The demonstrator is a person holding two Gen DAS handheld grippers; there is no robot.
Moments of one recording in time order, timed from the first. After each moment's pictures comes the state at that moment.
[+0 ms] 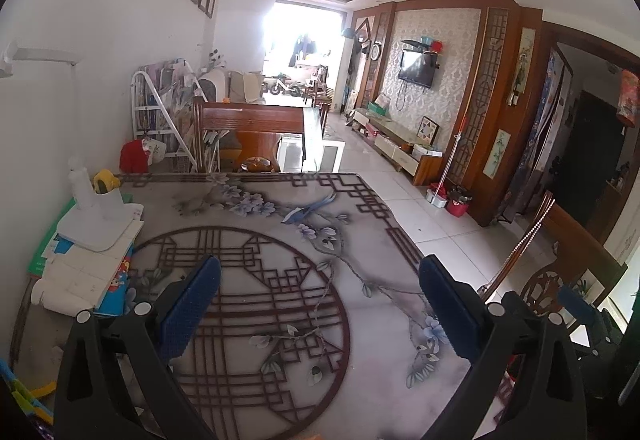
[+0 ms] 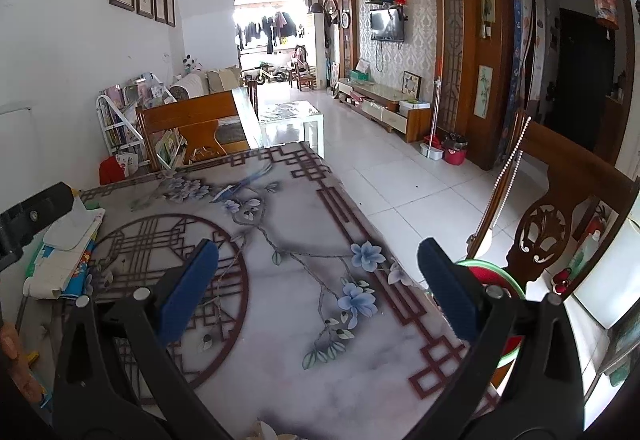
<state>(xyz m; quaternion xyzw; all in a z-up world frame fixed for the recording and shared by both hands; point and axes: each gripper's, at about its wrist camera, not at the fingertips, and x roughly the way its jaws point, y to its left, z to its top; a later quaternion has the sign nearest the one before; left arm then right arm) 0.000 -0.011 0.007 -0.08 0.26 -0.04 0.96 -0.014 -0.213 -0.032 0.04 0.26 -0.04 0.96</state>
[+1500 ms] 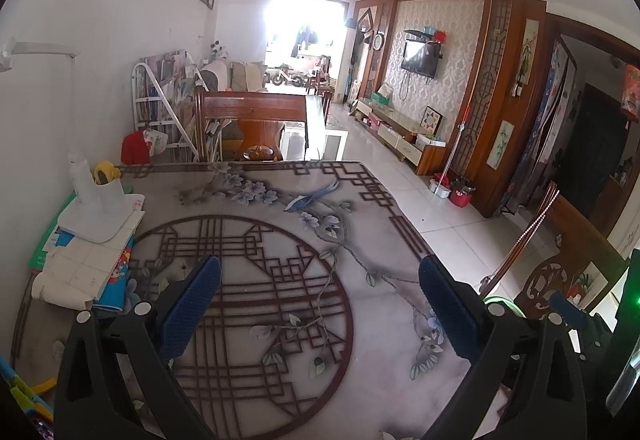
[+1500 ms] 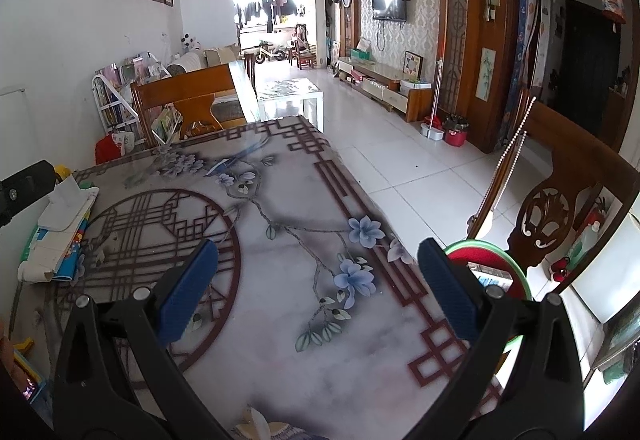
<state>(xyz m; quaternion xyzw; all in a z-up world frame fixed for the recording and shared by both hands) 0.003 -0.011 -0.003 -0.07 0.28 -0.04 0.96 -0.006 -0.219 -0.058 0.04 0.30 -0.04 0.95</state>
